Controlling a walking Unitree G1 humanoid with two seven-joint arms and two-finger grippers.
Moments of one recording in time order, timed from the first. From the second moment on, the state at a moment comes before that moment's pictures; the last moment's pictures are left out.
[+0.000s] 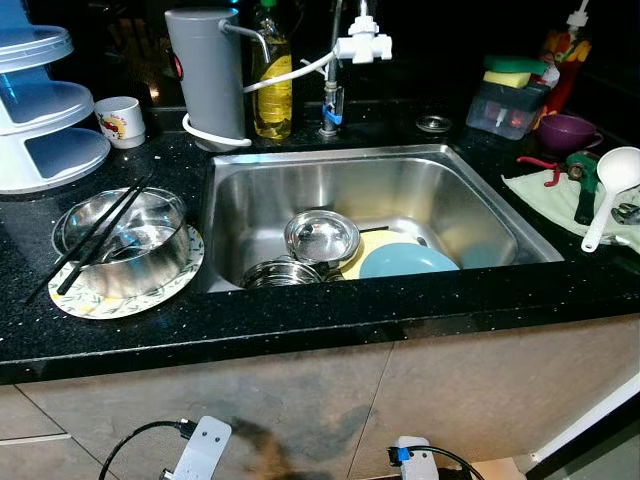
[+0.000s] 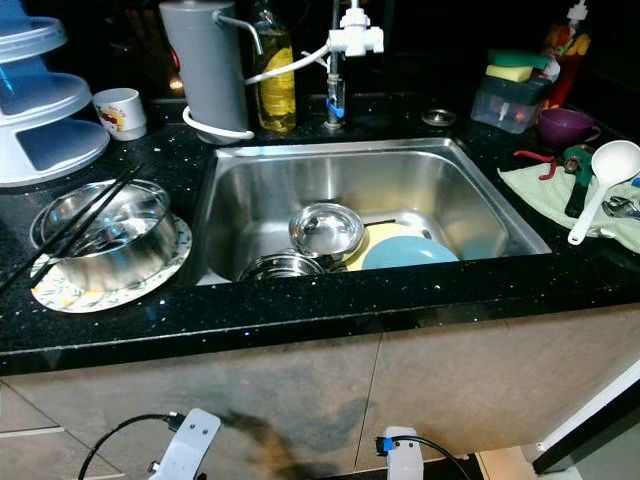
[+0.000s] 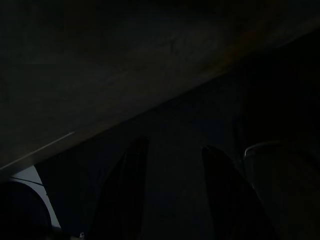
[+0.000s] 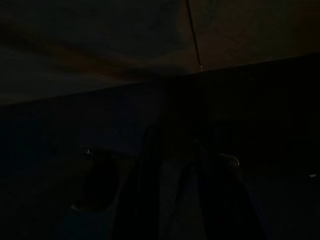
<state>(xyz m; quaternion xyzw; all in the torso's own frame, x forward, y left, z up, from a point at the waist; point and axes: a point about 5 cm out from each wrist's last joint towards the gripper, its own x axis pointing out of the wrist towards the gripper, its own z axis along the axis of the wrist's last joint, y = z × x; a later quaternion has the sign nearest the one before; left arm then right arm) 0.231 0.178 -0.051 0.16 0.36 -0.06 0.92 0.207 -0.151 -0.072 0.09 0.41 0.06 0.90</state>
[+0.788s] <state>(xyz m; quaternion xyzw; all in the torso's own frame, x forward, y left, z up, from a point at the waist) 0.233 0.183 -0.037 0.15 0.28 -0.02 0.95 0.221 -0.137 -0.060 0.06 0.37 0.15 0.91</state>
